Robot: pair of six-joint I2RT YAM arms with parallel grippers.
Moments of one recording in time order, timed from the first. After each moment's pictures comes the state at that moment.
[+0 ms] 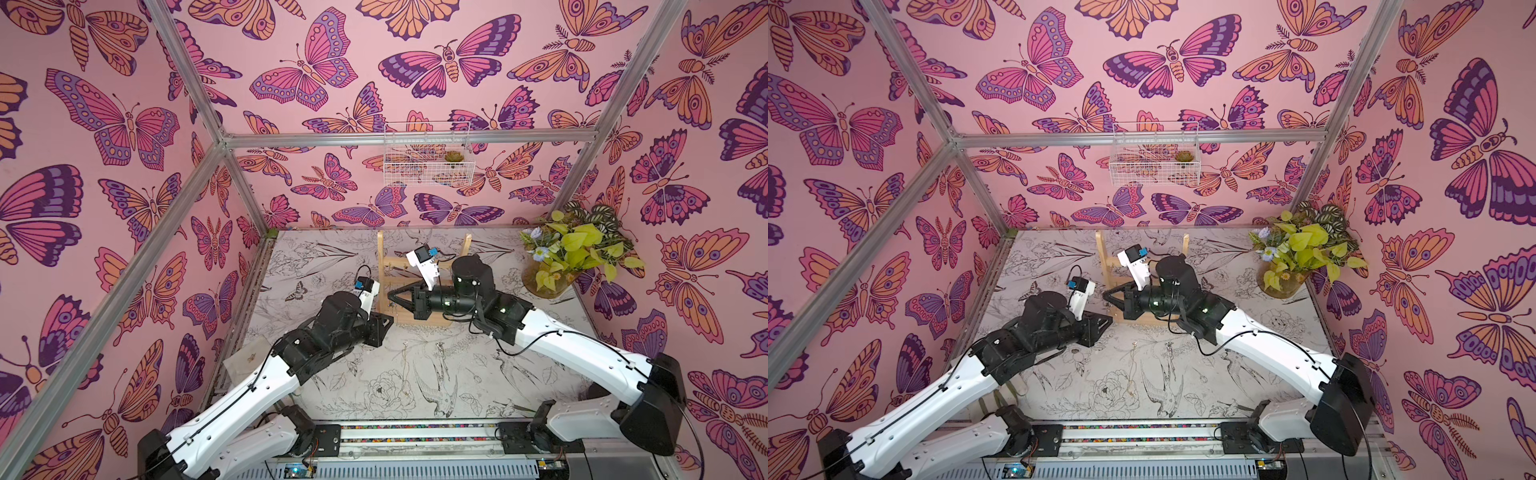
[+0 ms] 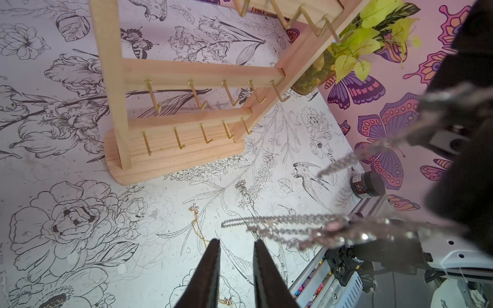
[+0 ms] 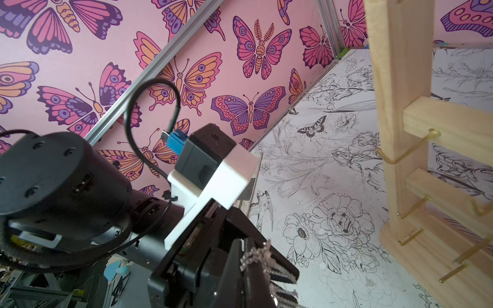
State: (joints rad) left arm -0.72 0.94 0.84 -0.47 0.13 -0.50; right arm 0.84 1.35 1.13 -0.04 -0.46 0.55
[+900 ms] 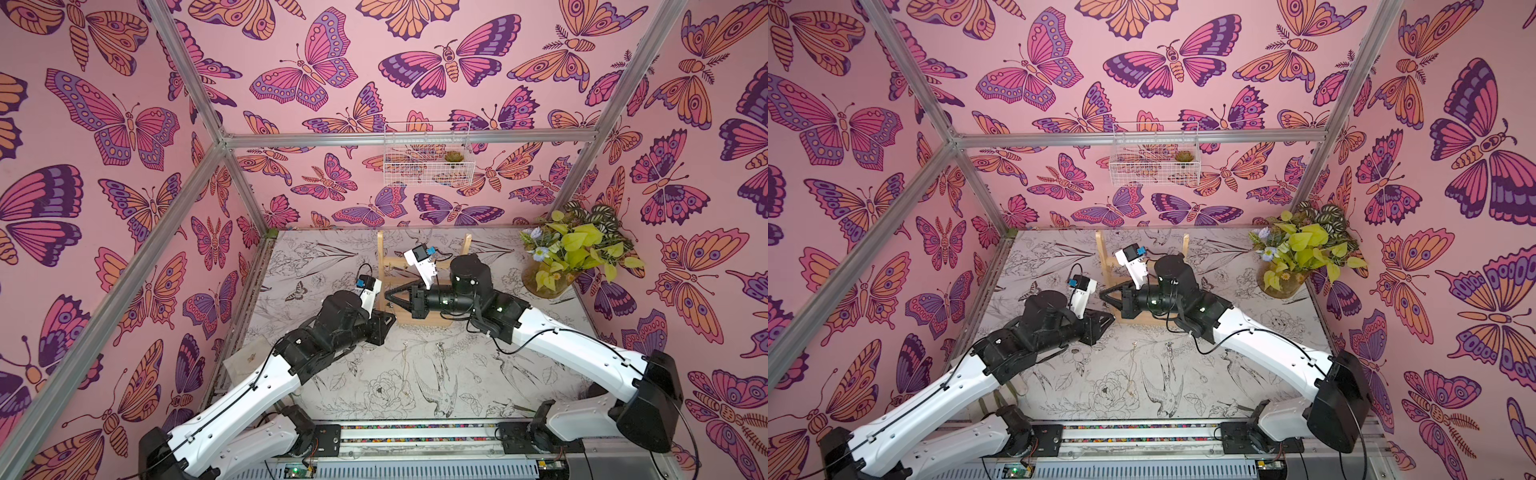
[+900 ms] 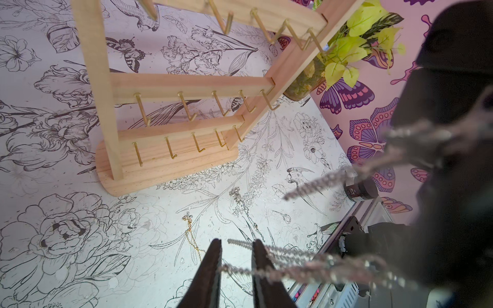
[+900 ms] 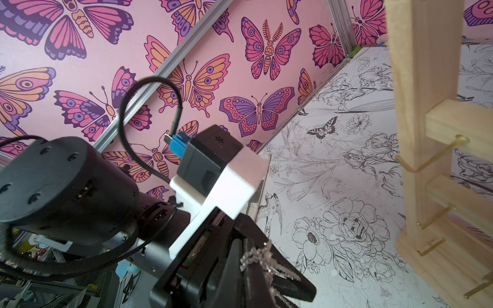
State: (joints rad) left arm -0.73 0.94 0.84 -0.43 0.14 -0.50; right arm 0.84 1.37 1.14 -0.01 -0.49 0.57
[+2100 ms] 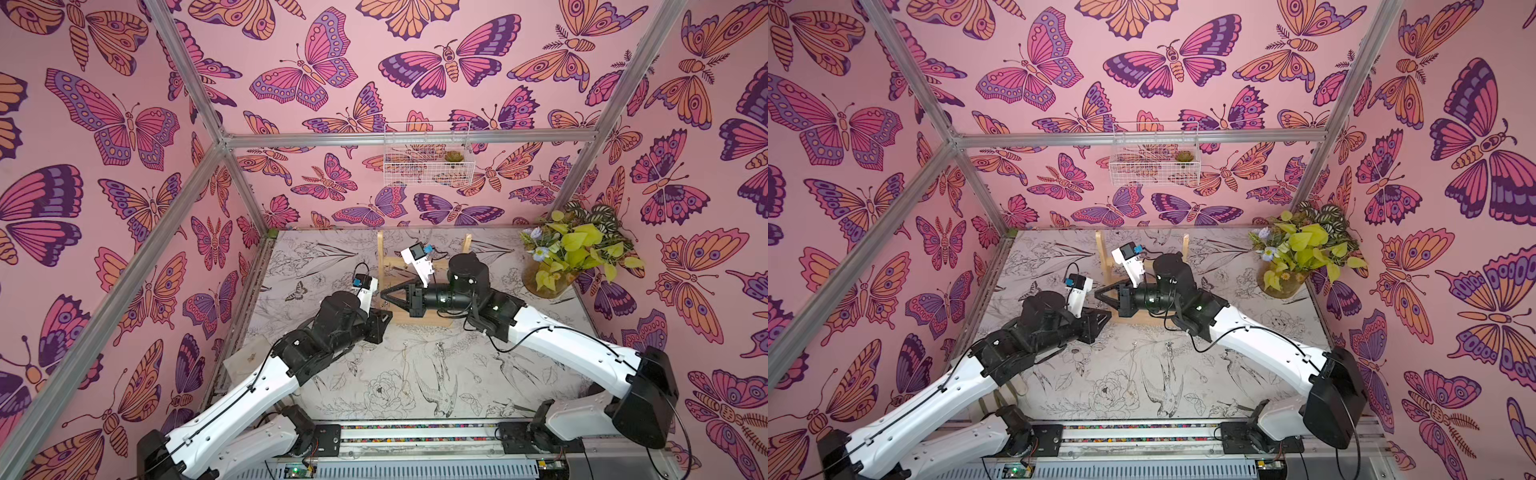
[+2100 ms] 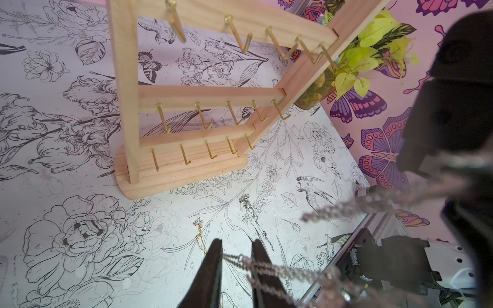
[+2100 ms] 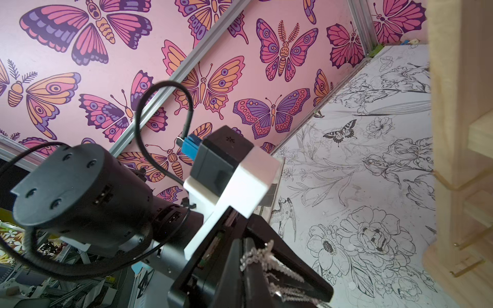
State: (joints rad) left arm -0.73 0.93 0.84 -0.43 0.08 -0.50; right arm 0.84 1.40 1.15 0.06 -0.55 0.61
